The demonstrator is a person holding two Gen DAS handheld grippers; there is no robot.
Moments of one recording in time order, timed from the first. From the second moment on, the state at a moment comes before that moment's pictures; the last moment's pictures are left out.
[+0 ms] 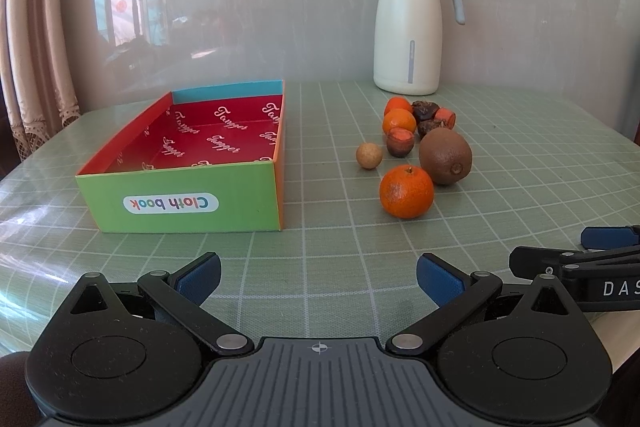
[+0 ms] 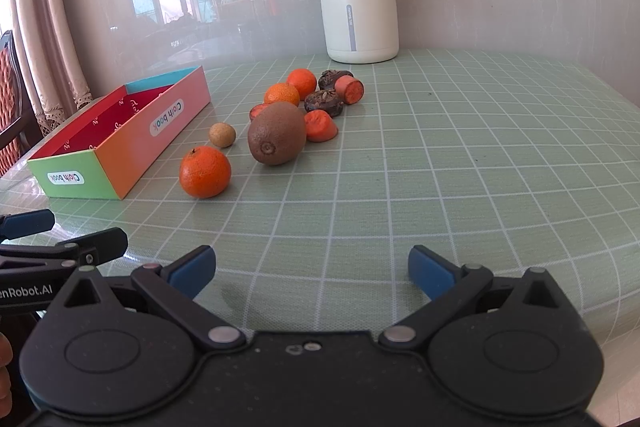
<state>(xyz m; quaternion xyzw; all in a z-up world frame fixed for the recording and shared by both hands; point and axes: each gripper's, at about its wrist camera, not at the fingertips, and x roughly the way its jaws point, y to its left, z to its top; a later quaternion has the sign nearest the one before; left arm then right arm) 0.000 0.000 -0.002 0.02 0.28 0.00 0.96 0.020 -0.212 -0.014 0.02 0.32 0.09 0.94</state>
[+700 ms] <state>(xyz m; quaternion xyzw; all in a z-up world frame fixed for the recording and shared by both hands) -0.002 -0.003 0.000 0.03 0.28 0.00 0.96 0.021 -0.211 -0.015 0.02 0.32 0.09 0.94</state>
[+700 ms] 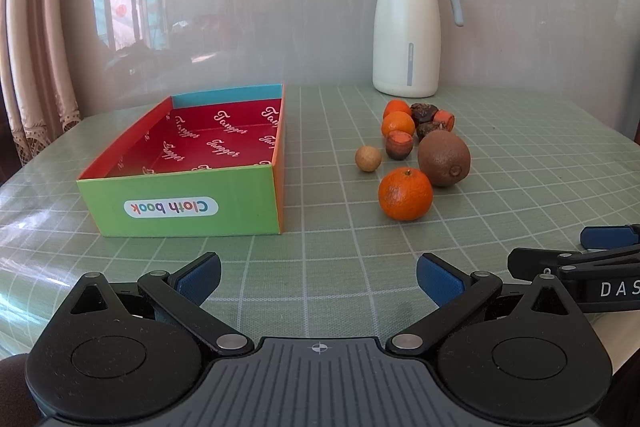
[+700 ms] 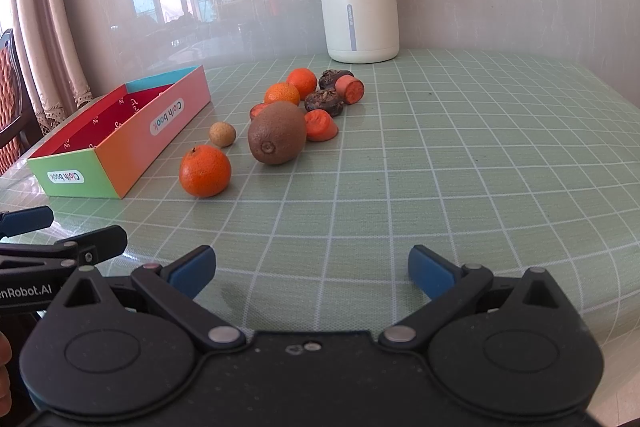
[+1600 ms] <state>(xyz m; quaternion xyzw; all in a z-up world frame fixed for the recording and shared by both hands) -0.003 -0.004 0.000 0.03 0.28 0.01 0.96 0.020 -0.210 -0.015 0.01 0.32 0.09 0.94</state>
